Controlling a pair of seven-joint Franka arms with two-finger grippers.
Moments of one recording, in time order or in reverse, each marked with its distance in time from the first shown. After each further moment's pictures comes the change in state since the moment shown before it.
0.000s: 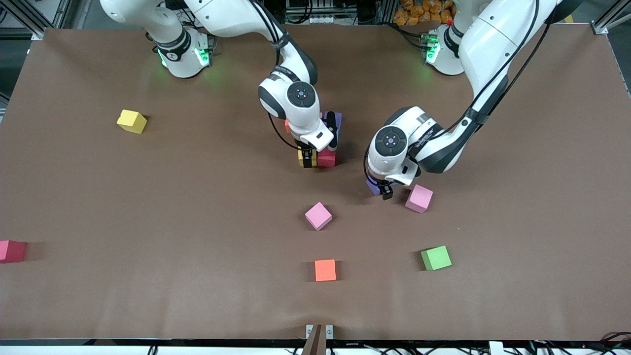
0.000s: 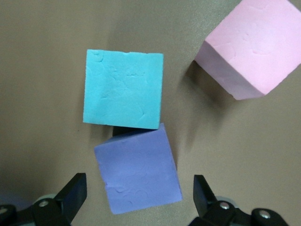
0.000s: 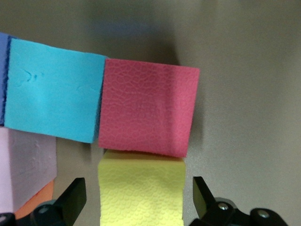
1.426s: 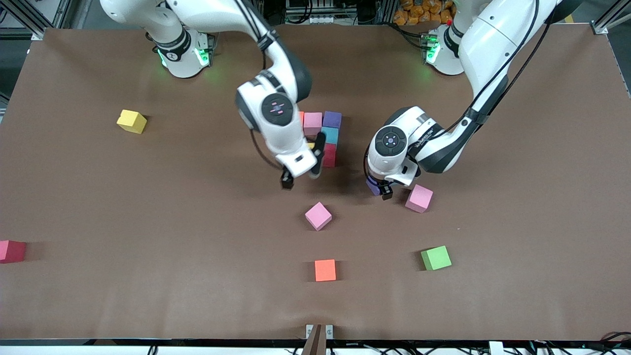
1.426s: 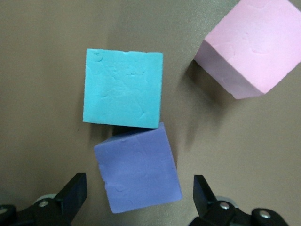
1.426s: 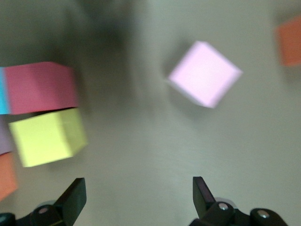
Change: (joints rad) left arm -0.001 0.000 0.000 0.001 0.000 0.000 0.002; right arm -0.002 -0.020 -0.253 0.251 0.138 -0.216 -0.003
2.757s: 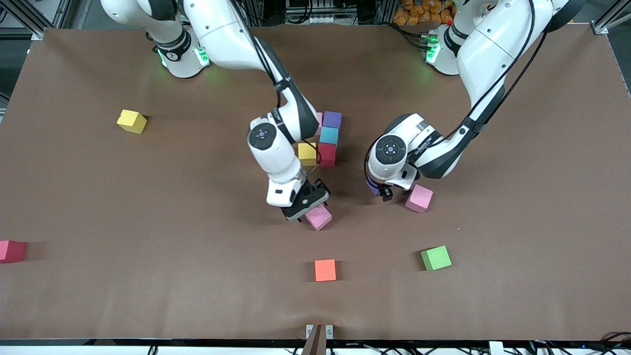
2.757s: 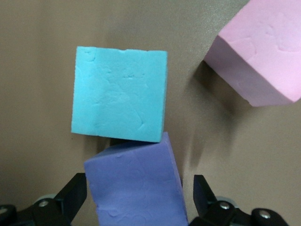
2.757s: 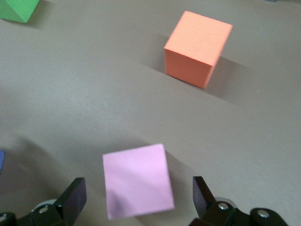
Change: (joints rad) left arm 0.000 0.055 0.013 0.016 0.004 0.002 0.000; right arm 0.067 0.312 -0.062 0.153 0.431 0.462 0.563
